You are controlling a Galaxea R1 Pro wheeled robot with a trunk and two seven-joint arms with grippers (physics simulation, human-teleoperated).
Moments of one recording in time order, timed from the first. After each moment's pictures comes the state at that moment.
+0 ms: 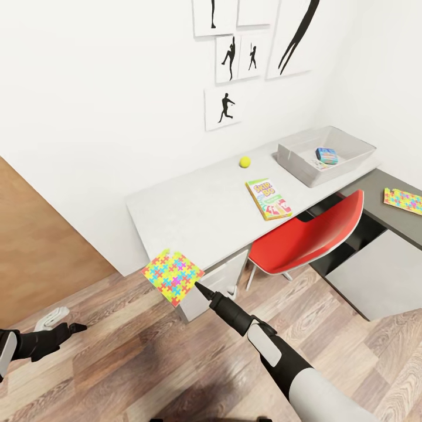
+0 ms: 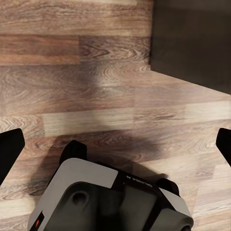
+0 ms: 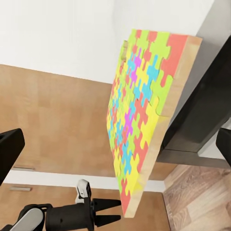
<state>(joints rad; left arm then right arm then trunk) -0.58 0.38 0.57 -0.72 0.00 0.91 -0.54 -0.65 0.09 0.43 -0.60 -1.06 0.12 0.76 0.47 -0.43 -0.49</state>
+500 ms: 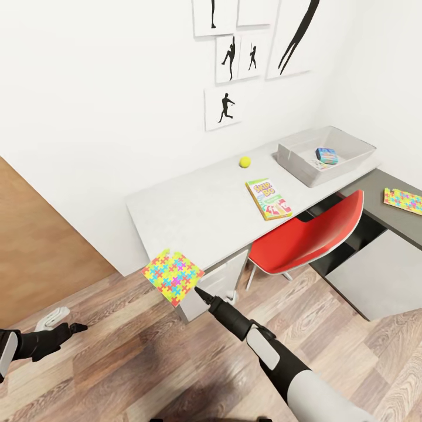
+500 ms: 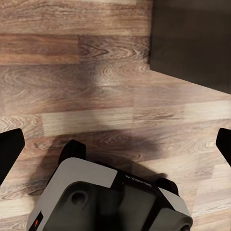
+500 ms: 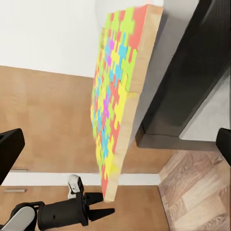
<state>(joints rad) -0.58 0.37 0.57 -0.72 0.00 0.91 -0.54 -0.65 0.11 0.43 -0.55 -1.06 0.12 0.75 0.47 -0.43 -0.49</state>
